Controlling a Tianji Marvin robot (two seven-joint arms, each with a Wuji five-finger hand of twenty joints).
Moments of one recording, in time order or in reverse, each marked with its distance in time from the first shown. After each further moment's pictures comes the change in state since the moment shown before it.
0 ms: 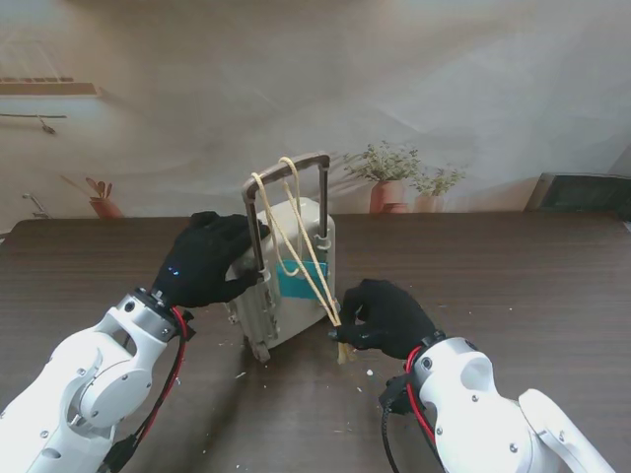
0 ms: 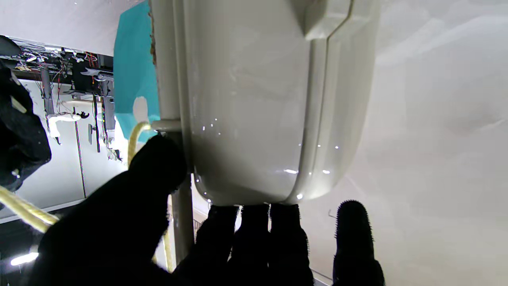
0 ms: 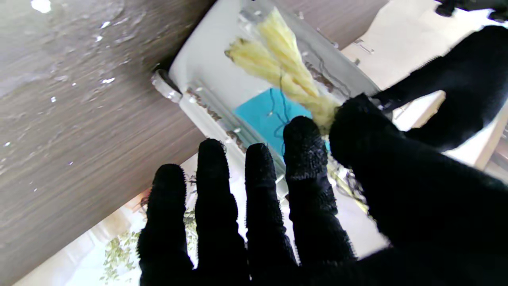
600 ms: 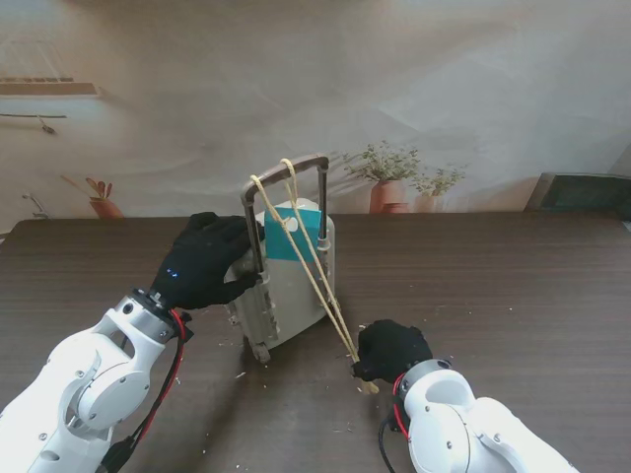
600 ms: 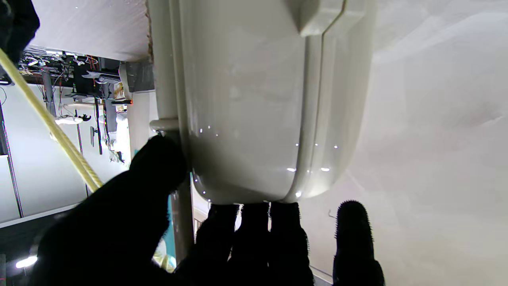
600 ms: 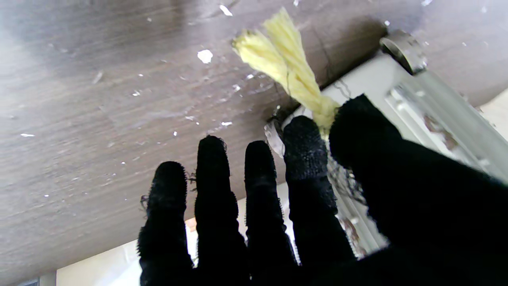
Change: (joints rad) left arm 0.010 0.001 -0.010 -0.003 0.017 -0.014 0.009; right arm 0.064 0.034 -0.117 0.231 -0.260 0.068 0.073; left_hand 0.001 0.000 0.000 0.000 0.002 0.000 0.000 0.000 0.006 0.000 0.000 0.000 0.004 0.001 0.001 0.001 -0.002 0.000 0.000 0.000; right_hand 0.000 0.008 0.000 0.000 0.000 0.000 0.000 0.000 0.025 0.000 0.000 -0.002 0.017 0.000 0.000 0.000 0.023 0.000 0.014 0.000
